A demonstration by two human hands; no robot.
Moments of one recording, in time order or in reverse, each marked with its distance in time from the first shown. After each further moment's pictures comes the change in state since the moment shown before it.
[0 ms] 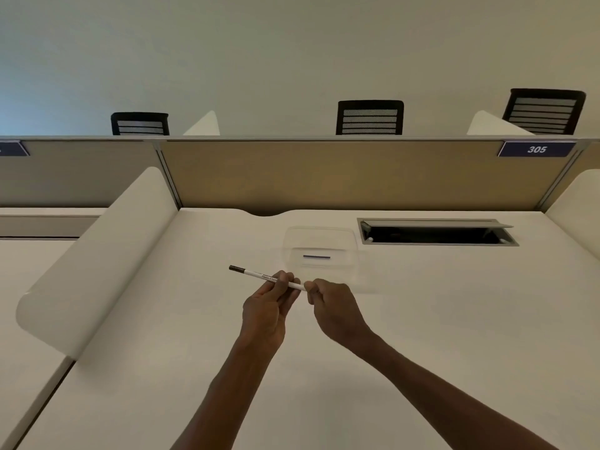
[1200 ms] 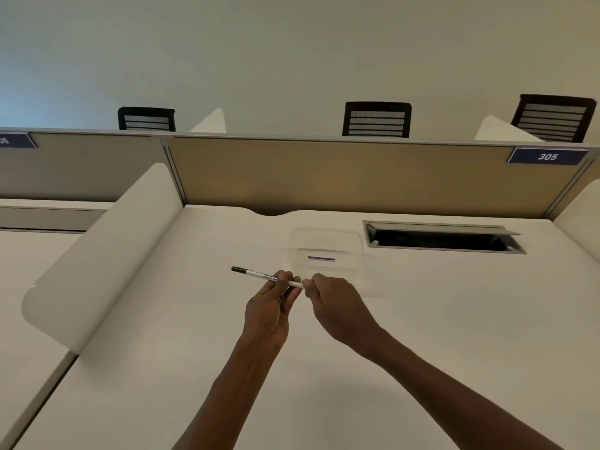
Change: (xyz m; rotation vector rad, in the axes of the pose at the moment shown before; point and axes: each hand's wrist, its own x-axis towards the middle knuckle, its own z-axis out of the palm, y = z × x) left_hand 0.004 0.006 -0.001 -0.083 0.021 -0.003; right_hand 0.011 -0.014 -0.004 -0.219 -0.113 -0.053
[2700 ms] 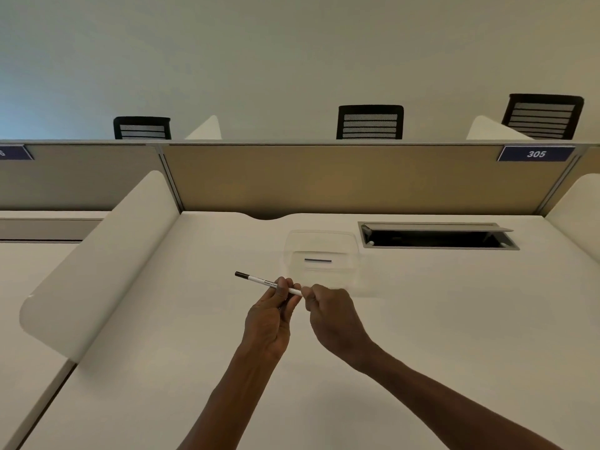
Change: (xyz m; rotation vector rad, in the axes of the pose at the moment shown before) left_hand -0.015 -0.004 0.003 -0.002 0.005 -0.054; right_hand -0.020 -0.004 0.008 0.142 0.172 -0.020
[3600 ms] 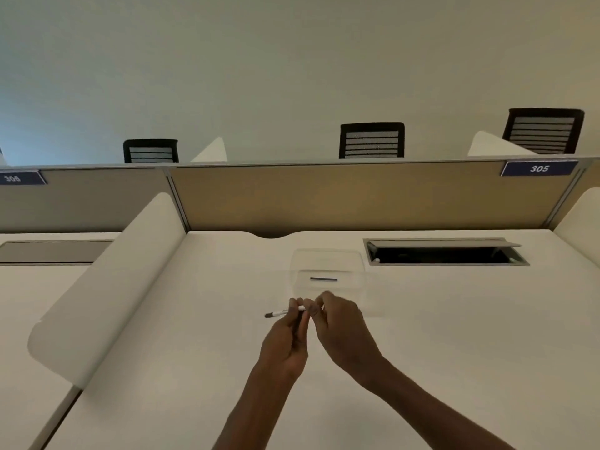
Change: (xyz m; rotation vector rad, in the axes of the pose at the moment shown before) left_hand 0.005 -0.008 0.009 -0.118 0.030 -0.193; right_hand 0.014 -0.001 -0.005 0.003 0.003 0.081
